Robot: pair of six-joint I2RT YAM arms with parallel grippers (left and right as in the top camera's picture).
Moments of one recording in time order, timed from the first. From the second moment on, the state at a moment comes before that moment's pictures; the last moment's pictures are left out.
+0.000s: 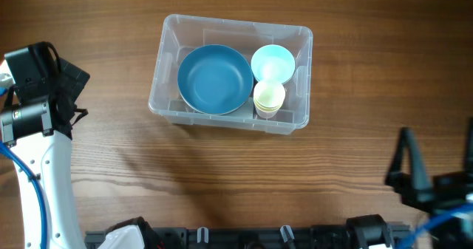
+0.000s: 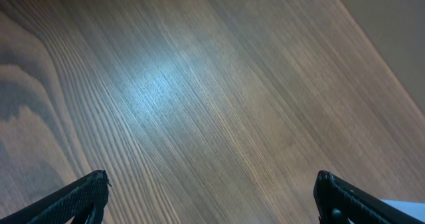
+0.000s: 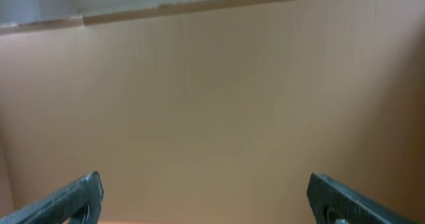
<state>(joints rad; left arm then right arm) 0.30 1.27 1.25 -0.88 -0.31 -0.68 0.13 0.26 0.96 -0.39 -0.01 0.08</state>
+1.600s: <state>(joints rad) 0.30 1.27 1.25 -0.88 -0.31 -0.68 0.04 0.02 0.01 0.01 -0.12 -0.07</state>
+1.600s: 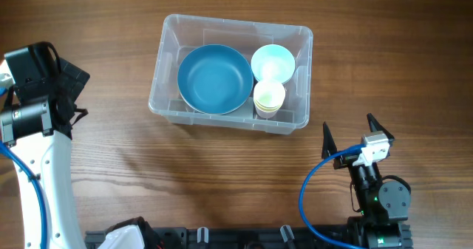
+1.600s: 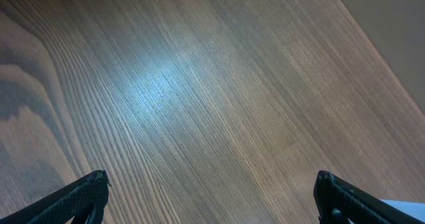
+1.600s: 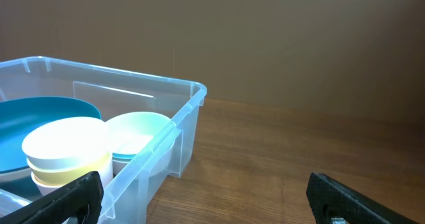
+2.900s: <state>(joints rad) 0.15 0.84 1.25 -0.88 -0.31 -0.68 0.04 0.02 0.01 0.01 -0.12 -0.07</state>
